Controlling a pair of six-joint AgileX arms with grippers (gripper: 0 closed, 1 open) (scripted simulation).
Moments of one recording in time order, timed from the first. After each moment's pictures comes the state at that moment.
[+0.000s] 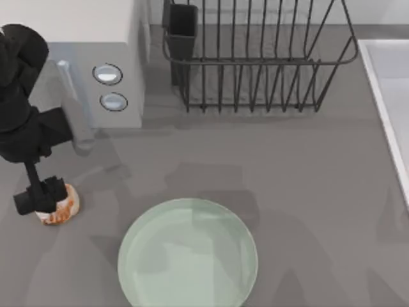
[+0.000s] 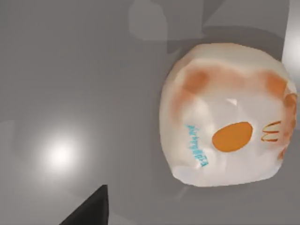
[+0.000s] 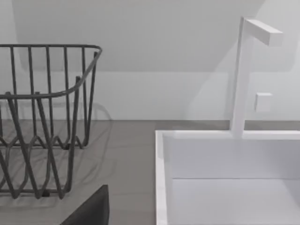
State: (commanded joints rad) left arm -0.15 1.80 1.22 -0.98 0.00 1.01; right arm 0.00 0.00 0.00 0.00 0.00 0.00
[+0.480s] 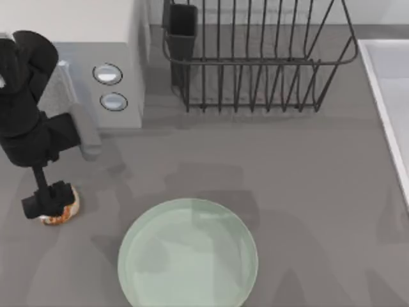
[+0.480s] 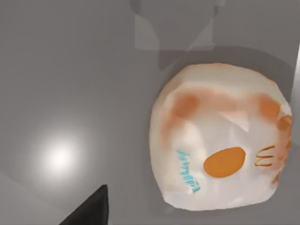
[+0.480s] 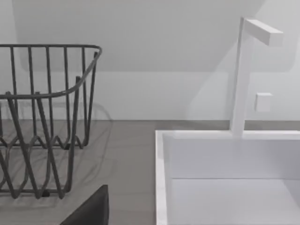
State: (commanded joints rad) left arm -0.17 1.82 1.20 -0.94 0.00 0.99; right arm 0.00 0.00 0.00 0.00 0.00 0.00
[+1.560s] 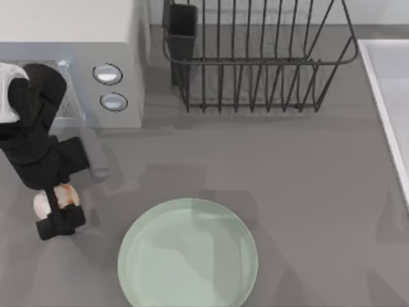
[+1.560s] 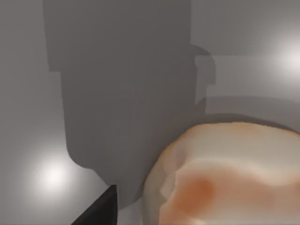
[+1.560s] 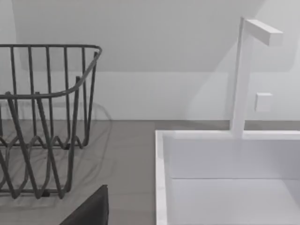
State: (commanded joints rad) left arm -0.15 1.96 1.07 -0.68 0.00 1.02; right arm 0.00 0.00 0.00 0.00 0.00 0.00
